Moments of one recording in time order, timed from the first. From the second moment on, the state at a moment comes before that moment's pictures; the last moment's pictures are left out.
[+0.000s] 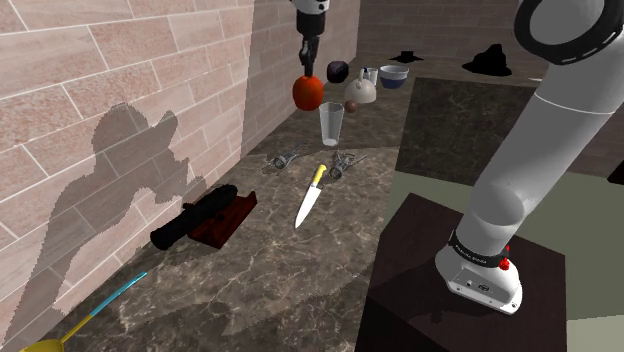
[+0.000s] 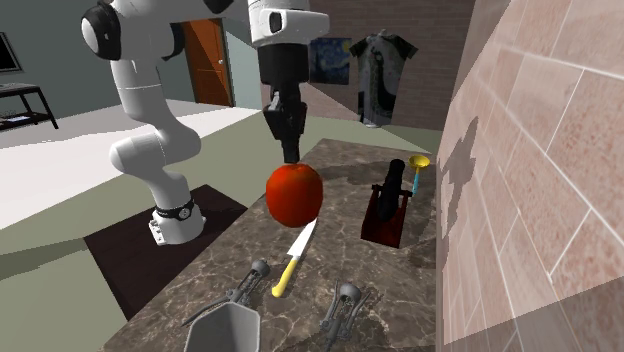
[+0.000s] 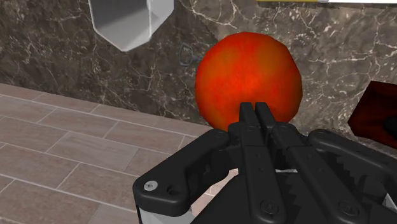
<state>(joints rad) -0.19 -0.05 0.23 -1.64 -0.13 1.77 -0.36</state>
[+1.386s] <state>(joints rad) -0.26 0.03 0.15 -1.74 -0.12 1.97 -0.49</state>
